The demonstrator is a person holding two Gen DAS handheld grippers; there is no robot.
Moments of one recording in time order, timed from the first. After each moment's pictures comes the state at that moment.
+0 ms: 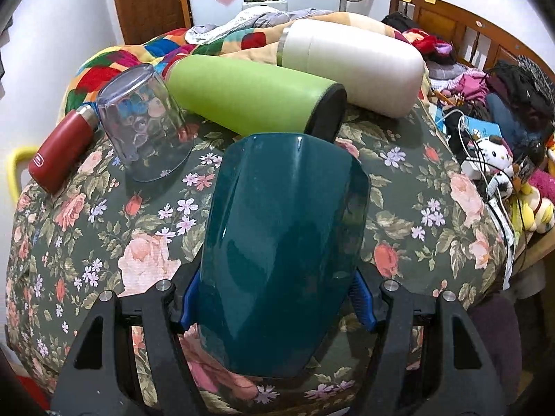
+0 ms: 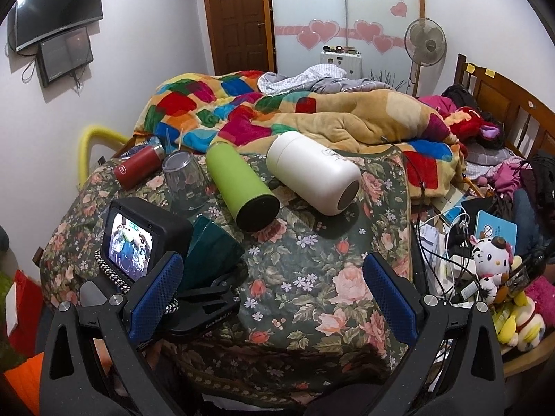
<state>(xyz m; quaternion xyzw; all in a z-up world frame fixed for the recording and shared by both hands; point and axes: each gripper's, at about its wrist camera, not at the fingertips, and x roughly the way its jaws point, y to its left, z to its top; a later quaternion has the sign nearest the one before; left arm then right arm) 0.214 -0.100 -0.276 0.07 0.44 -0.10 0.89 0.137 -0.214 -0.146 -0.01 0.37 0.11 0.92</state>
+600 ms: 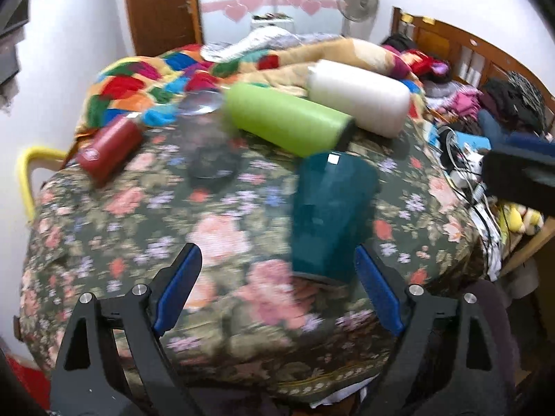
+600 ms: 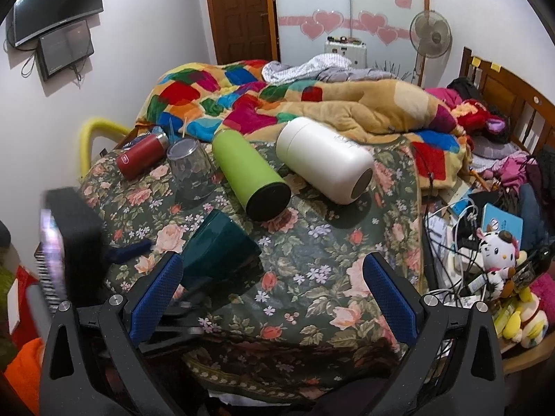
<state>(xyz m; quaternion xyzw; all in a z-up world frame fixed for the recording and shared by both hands) 0.161 -0.038 -0.227 0.05 0.41 -0.09 0.91 0.147 -0.201 -0.160 0.00 0.40 0.12 0.91</state>
